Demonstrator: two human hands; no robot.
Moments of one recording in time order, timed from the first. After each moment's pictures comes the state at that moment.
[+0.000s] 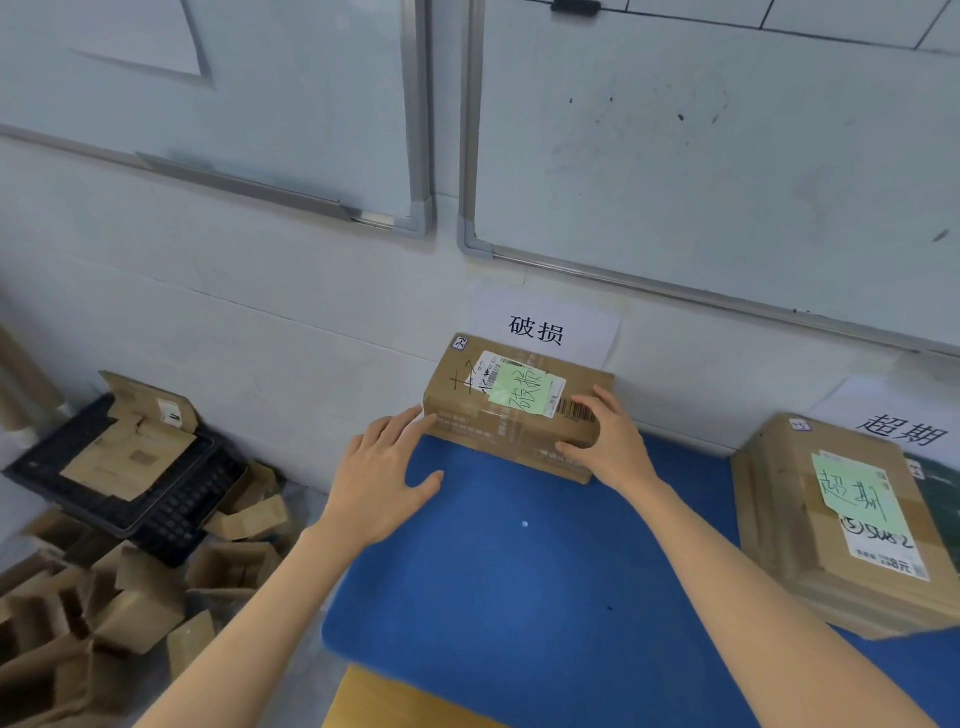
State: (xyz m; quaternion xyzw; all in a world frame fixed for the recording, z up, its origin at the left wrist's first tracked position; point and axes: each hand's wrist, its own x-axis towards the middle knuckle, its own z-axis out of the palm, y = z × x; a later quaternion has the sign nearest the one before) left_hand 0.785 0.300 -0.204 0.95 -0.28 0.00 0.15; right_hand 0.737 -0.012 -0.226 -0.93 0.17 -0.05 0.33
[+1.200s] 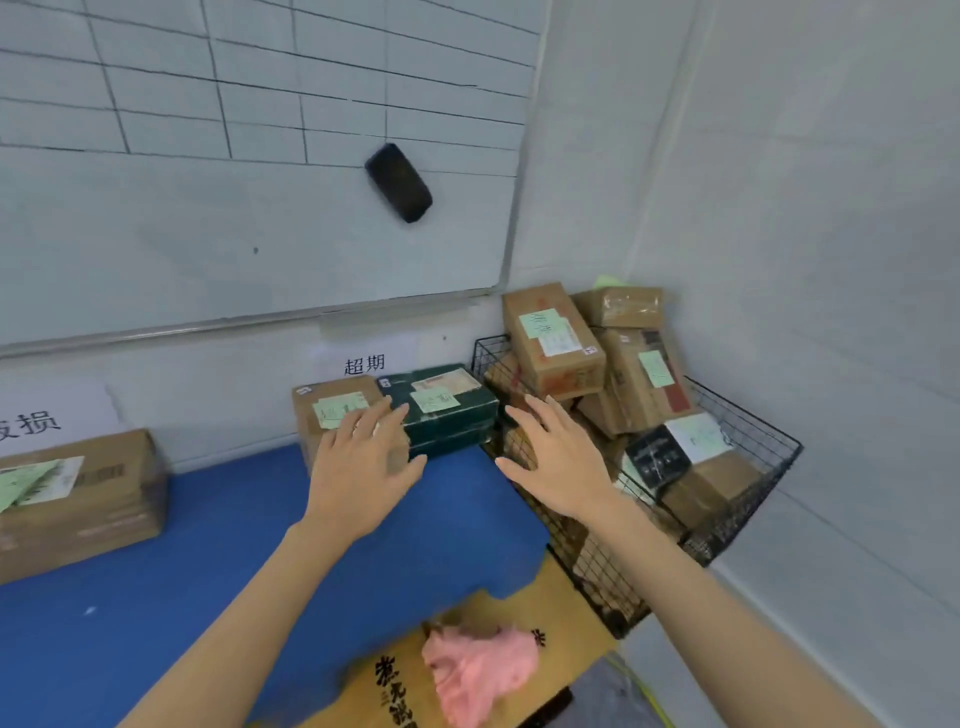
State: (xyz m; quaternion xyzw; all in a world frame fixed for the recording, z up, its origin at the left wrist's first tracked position) left_hand 0.464 0.009 -0.098 0.78 -0.59 0.04 0.21; right_hand 0.238 -0.114 -0.076 -0.90 0.42 -0.12 0.03
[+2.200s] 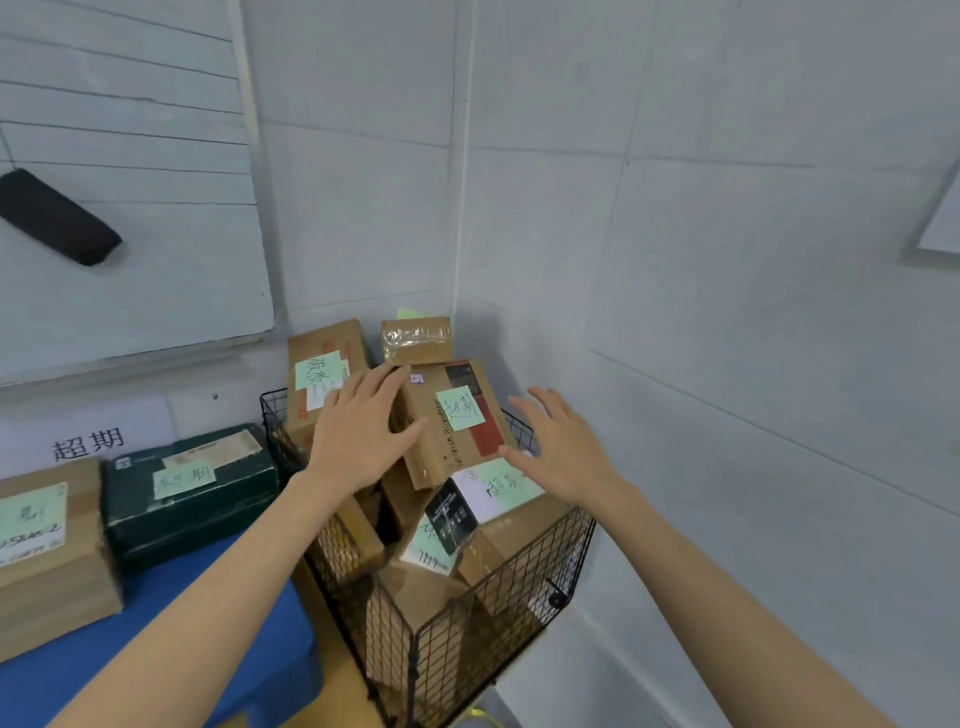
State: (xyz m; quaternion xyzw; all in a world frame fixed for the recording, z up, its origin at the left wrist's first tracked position) left_hand 0.202 -0.260 -0.033 0.71 -0.65 0.09 0.26; right_hand -0.044 -0.316 -0.029 -0.86 0.48 -0.17 0.04
